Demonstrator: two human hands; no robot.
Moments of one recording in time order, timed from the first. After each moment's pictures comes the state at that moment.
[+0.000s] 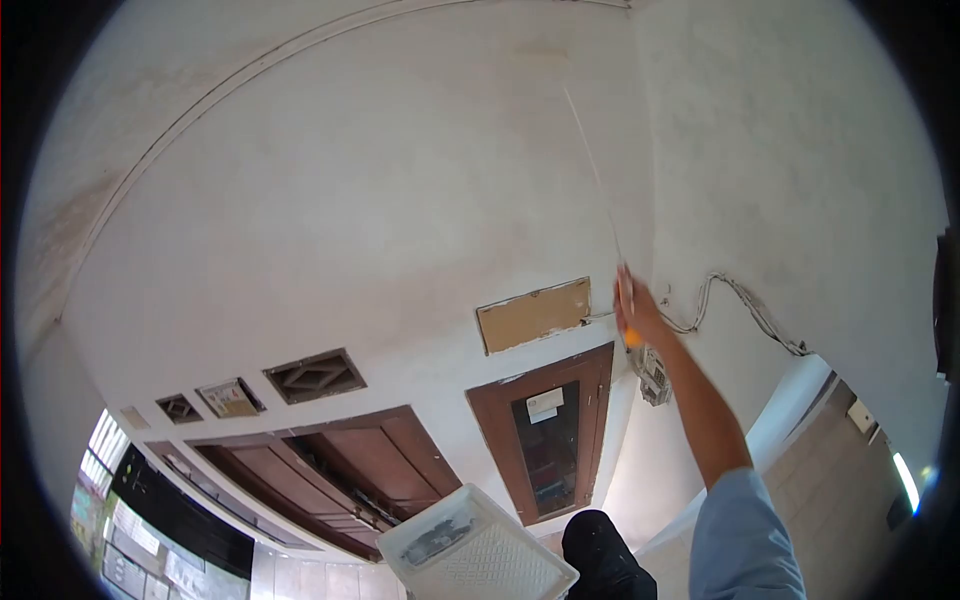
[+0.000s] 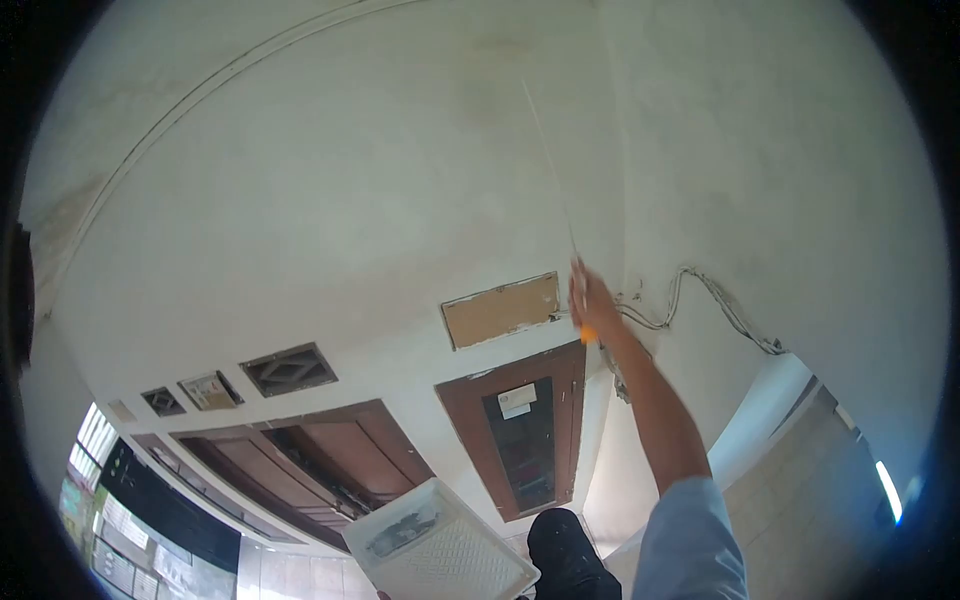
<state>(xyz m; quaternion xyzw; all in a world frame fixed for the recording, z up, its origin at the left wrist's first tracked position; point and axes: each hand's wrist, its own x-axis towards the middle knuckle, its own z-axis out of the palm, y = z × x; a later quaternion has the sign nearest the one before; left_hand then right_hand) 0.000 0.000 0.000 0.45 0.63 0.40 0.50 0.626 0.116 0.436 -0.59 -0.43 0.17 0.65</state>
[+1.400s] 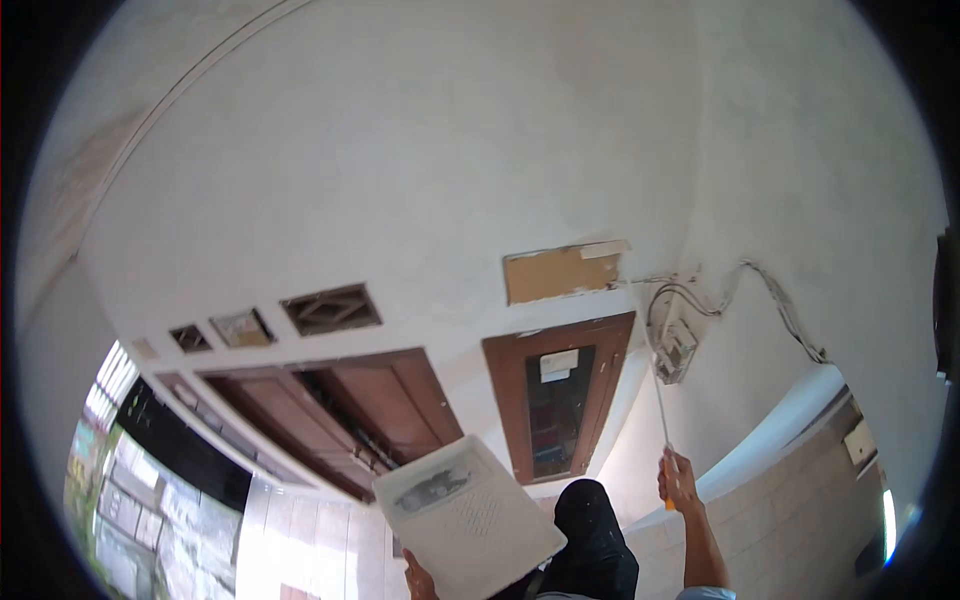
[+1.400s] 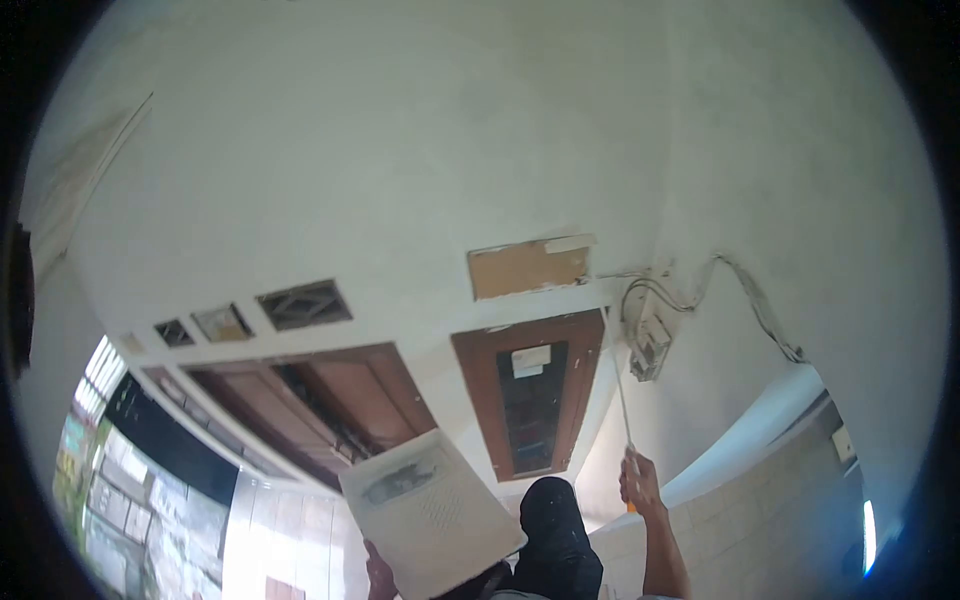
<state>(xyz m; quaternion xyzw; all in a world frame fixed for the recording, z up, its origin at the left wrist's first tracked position) 0.046 -0.005 0.114 0.40 0.61 0.36 0.58 0.528 -0.109 0.199 -0.69 -0.25 0.35 0.58</state>
